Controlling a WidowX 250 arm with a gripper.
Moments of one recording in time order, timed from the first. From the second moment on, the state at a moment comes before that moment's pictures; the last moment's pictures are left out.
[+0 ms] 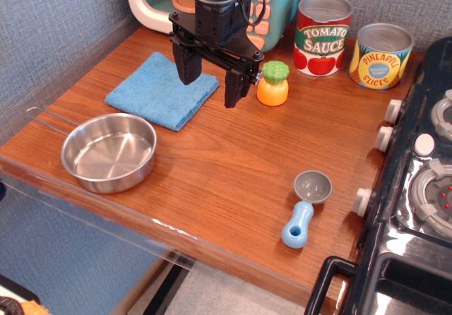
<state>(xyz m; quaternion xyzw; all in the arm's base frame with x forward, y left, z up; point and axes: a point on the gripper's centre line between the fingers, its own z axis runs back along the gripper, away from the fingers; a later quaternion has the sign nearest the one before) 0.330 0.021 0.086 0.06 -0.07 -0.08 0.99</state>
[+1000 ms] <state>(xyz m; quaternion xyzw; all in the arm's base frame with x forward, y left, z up) 0.288 -0.056 0.061 0.03 -0.05 -0.14 0.99</state>
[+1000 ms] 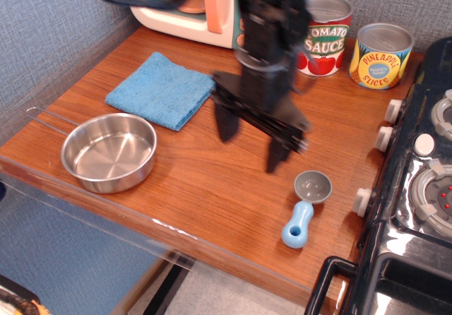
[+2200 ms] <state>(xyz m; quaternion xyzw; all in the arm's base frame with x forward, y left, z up) 0.251 -0.110 0.020 0.03 0.01 -0.14 0.99</state>
